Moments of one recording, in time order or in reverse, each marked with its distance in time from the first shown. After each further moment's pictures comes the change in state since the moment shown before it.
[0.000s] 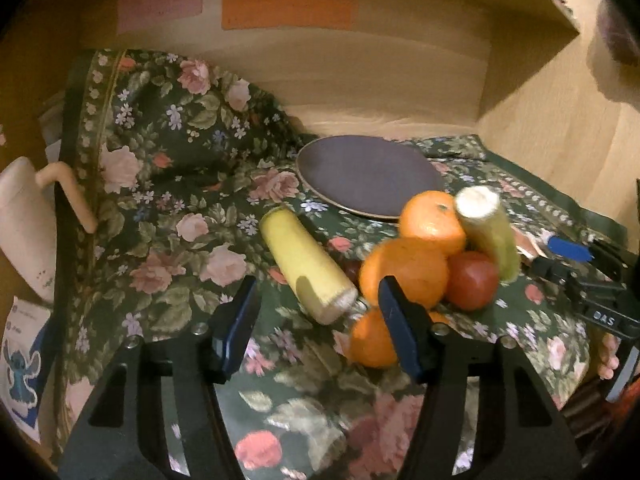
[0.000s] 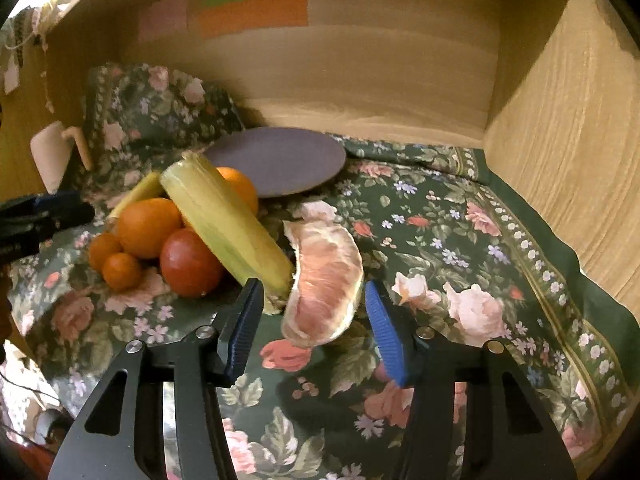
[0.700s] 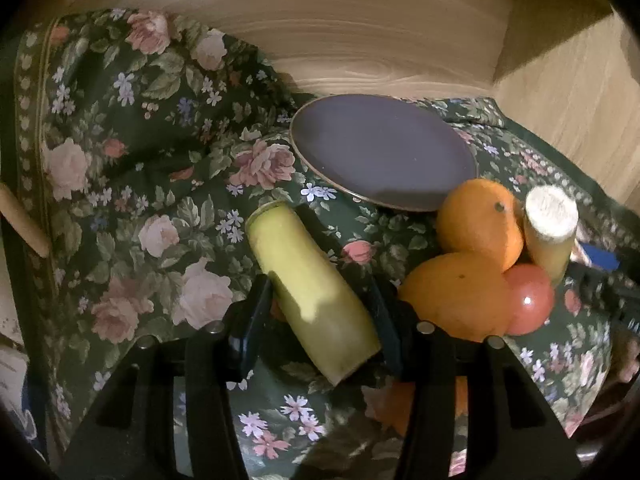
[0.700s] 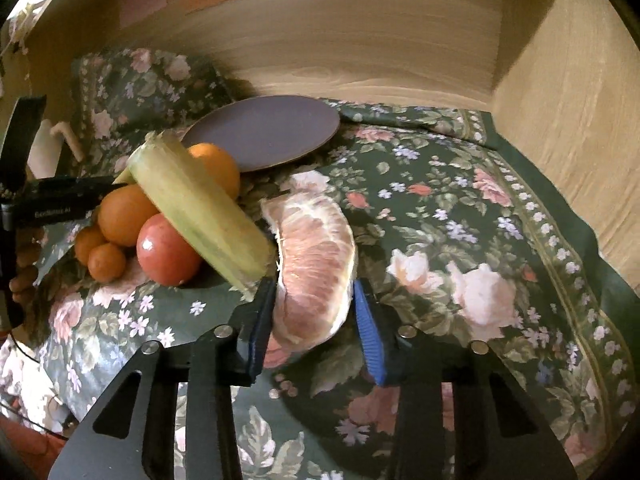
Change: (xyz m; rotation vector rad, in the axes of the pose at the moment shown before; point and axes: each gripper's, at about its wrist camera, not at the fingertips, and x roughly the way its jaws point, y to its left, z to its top) left arm 0.066 0.007 0.024 0.059 0.153 -0.030; right arm 0.012 -0.015 0.005 0.043 0.100 0.019
